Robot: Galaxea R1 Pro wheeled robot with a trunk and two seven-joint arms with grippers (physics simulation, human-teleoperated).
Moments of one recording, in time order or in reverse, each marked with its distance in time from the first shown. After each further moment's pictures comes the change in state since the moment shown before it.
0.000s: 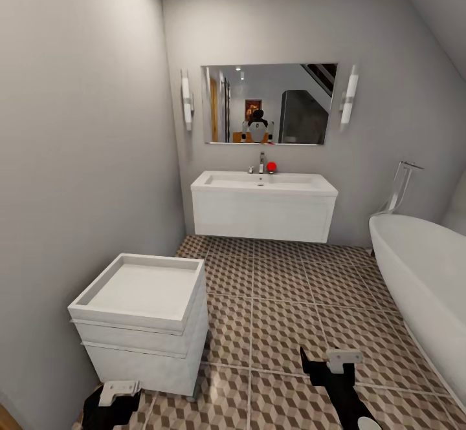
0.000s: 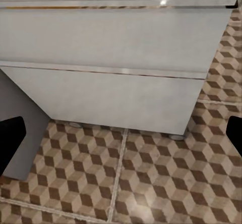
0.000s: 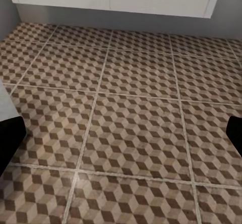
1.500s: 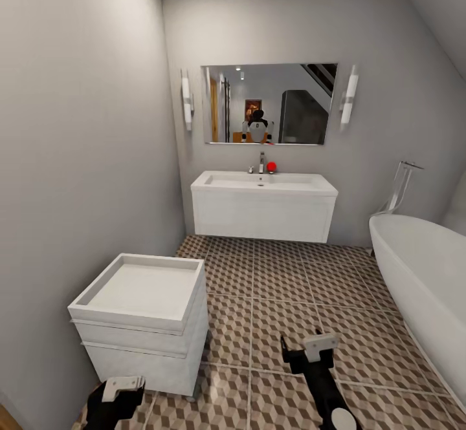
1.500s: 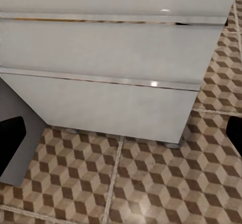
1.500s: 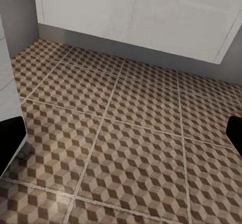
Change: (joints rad) left arm 0.000 -0.021 0.008 -0.028 -0.001 0.000 0.005; right arm -0.007 0.087 0.054 -0.064 0.212 -0.020 -0.018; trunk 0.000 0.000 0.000
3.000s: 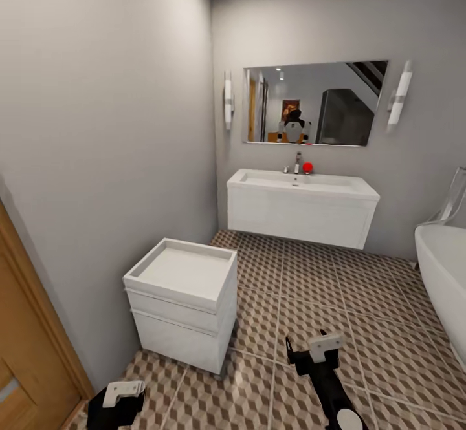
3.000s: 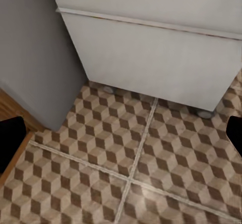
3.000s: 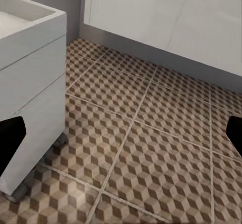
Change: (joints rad) left arm 0.000 -0.004 -0.003 0.034 0.003 -0.001 0.000; right arm 0.000 -0.034 0.001 0.002 0.001 0.000 -0.002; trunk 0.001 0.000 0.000
